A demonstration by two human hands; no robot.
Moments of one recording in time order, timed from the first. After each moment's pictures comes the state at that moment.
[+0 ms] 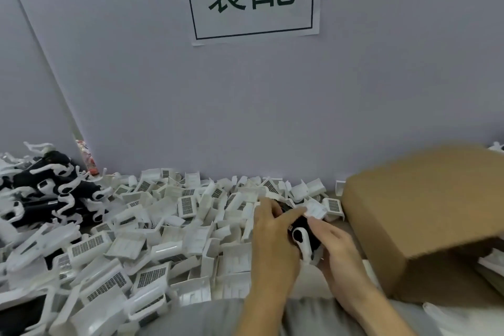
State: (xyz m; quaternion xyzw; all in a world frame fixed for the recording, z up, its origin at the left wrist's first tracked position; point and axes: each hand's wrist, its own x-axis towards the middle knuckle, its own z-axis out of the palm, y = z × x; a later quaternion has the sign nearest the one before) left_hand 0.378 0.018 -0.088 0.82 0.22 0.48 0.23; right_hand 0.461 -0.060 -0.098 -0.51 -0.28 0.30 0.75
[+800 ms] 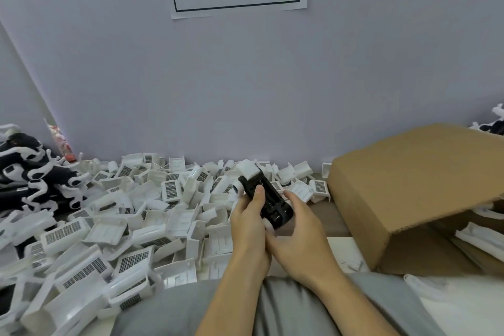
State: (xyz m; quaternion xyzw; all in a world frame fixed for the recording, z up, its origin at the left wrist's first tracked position) left_hand 0.389 0.027 -0.088 0.37 0.27 0.40 0.79; right_hand 0.442 -0.047 -0.110 -0.72 -0.42 0.04 0.55
